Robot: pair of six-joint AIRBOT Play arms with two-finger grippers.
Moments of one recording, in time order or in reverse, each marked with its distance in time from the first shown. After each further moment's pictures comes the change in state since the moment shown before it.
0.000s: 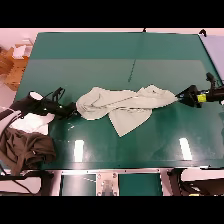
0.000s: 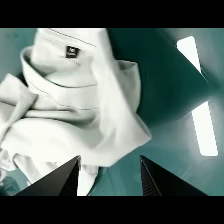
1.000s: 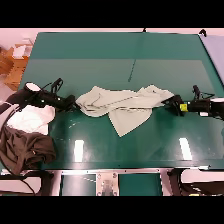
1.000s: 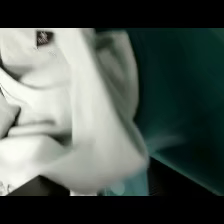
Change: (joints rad) left arm -0.001 -0.001 0.124 -0.019 -0.085 0.022; right arm 0.119 -0.017 -0.278 0.189 -0.327 -0.092
